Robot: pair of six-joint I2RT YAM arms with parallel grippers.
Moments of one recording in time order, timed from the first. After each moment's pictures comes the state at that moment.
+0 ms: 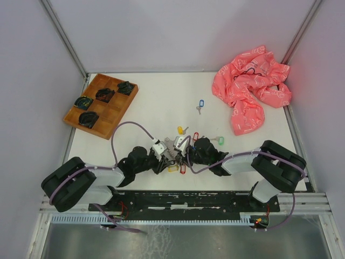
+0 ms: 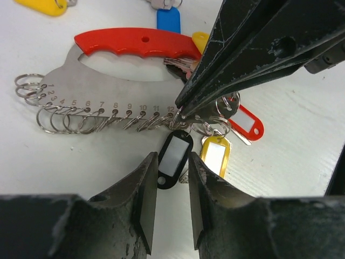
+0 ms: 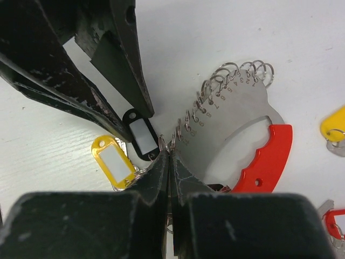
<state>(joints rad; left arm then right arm) -0.77 1.26 0.14 0.70 0.25 -0.01 0.94 1.57 0.49 0.63 -0.23 -0.17</state>
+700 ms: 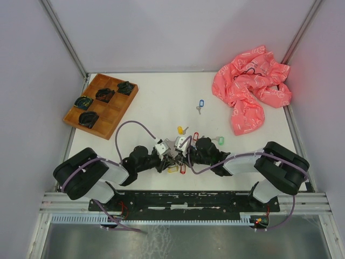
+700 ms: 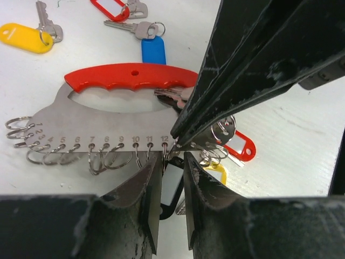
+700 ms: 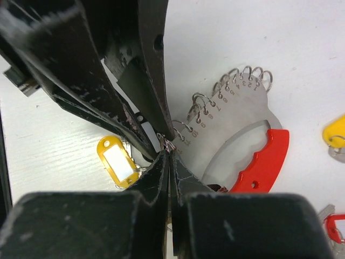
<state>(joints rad) -0.77 1.44 0.15 0.95 0.32 0.00 0.93 1.56 0.48 0.64 -0.28 -0.18</state>
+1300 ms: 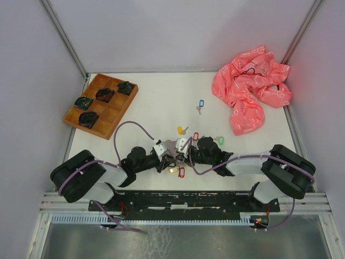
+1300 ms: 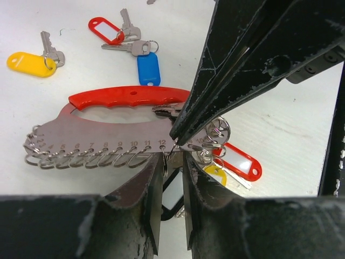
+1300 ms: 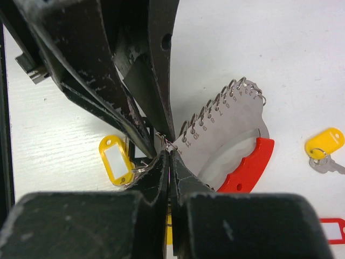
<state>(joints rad) -0.77 1.42 0.13 1.01 0.35 0.02 0.93 1.48 0.47 0.59 -0.31 -0.27</state>
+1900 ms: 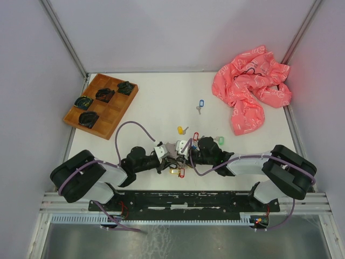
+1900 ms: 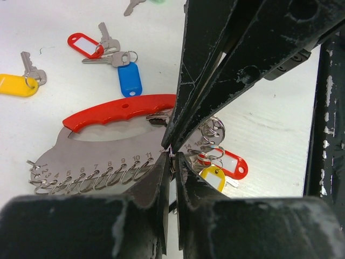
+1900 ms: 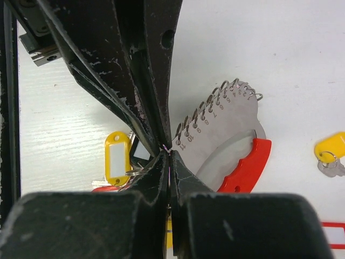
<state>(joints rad) -0.77 1.41 0.13 1.02 0.43 0.07 0.92 1.48 0.46 0.56 -0.37 -0.31</state>
